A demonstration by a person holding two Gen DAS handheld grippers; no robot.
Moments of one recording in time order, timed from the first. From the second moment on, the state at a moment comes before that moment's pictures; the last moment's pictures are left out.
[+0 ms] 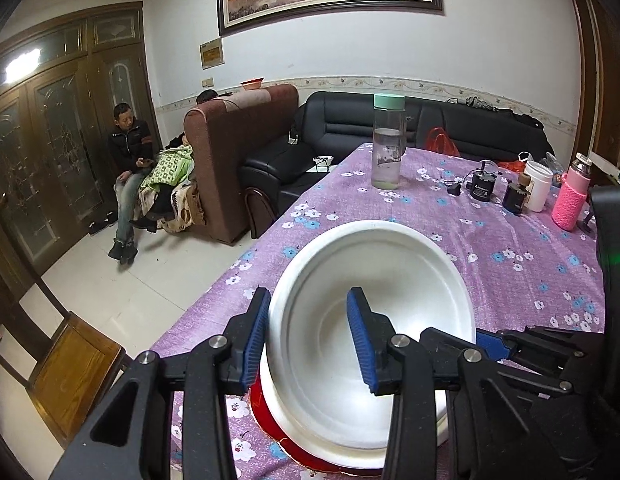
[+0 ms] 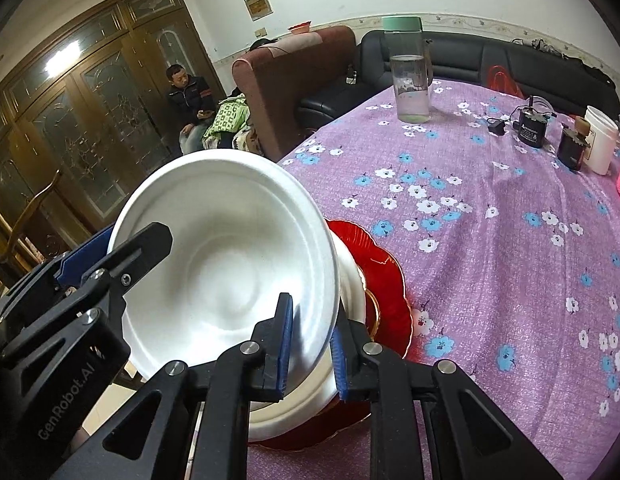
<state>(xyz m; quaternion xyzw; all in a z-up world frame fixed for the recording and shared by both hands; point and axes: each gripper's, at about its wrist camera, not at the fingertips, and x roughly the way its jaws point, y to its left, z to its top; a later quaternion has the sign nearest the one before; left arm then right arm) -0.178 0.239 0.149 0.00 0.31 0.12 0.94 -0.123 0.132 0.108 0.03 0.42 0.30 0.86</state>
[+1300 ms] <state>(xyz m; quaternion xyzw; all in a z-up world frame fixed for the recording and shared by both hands) -0.202 0.247 0.174 -0.01 0.26 0.17 0.95 -0.151 0.081 0.131 0.07 0.32 0.22 0.92</state>
